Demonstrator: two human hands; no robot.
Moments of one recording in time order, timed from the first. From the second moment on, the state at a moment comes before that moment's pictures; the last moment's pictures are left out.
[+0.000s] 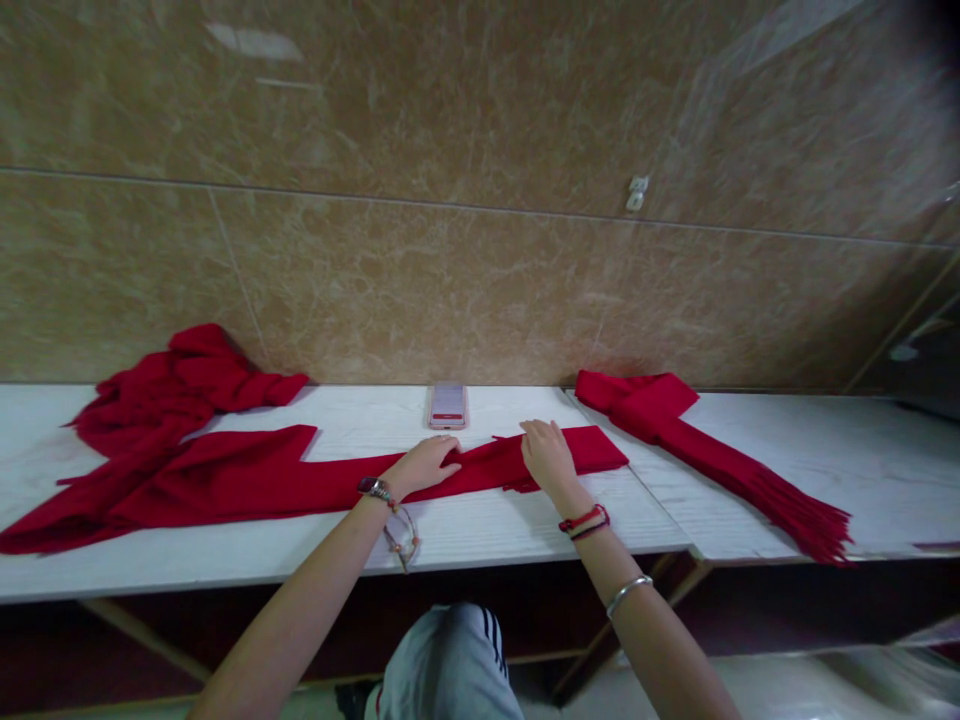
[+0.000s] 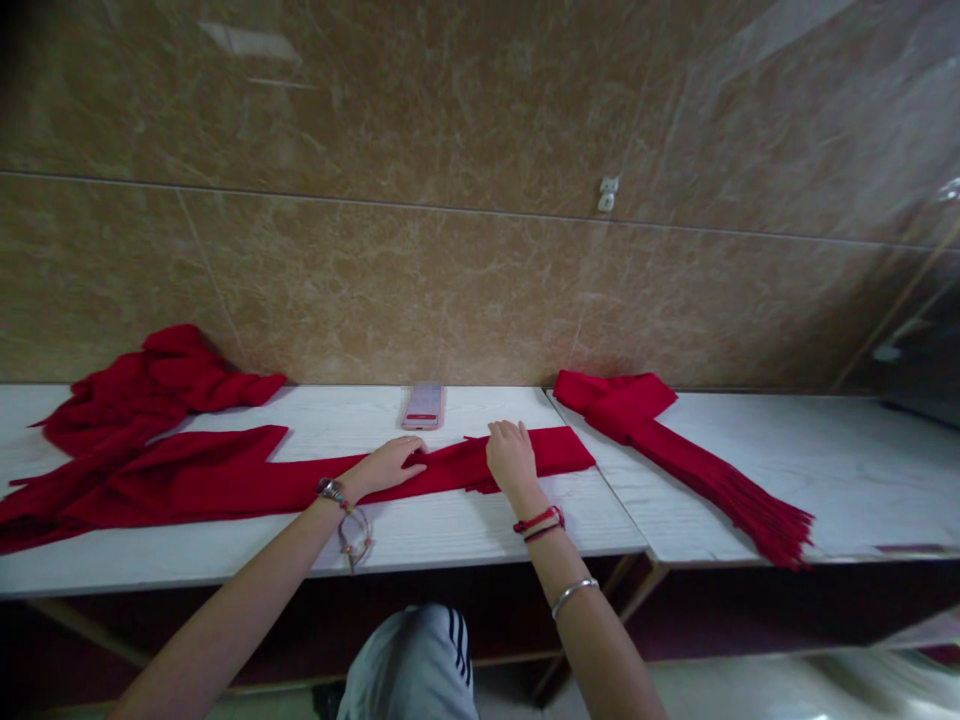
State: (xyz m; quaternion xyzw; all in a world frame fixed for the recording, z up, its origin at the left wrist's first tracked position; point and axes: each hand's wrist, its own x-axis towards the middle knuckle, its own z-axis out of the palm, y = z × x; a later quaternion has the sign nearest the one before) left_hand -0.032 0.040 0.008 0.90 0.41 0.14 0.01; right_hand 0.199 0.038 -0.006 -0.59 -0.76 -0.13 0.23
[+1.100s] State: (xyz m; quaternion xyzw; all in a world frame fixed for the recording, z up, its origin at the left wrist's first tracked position) left_hand -0.064 0.028 0.007 0.79 0.59 0.11 -0.08; right_hand 0.191 0.041 -0.028 -0.42 -0.89 -0.07 0.14
